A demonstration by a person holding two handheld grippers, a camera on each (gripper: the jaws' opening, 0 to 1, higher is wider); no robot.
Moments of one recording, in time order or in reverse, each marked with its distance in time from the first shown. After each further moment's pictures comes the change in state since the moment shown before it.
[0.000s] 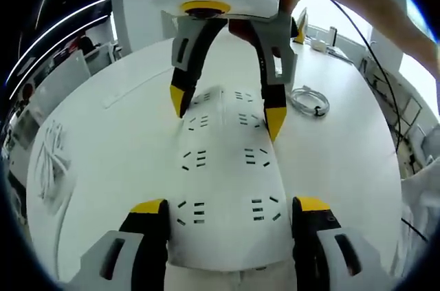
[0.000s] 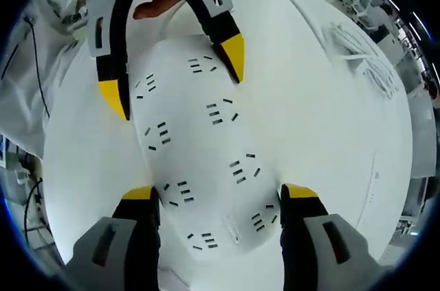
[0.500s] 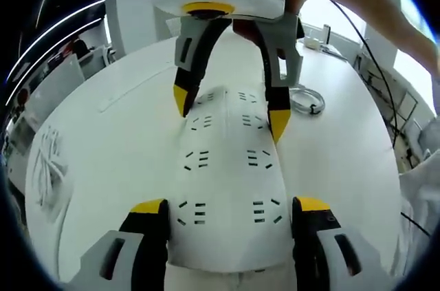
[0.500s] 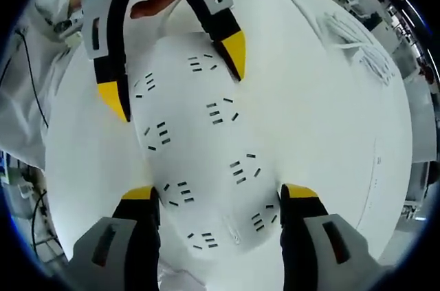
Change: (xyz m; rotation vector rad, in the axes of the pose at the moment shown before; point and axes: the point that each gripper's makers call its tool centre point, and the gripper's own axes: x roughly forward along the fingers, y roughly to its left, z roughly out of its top) left arm 0.003 -0.002 0.001 0.035 0.000 -0.032; right arm -0.001 0.012 -0.004 0.074 0.025 -0.013
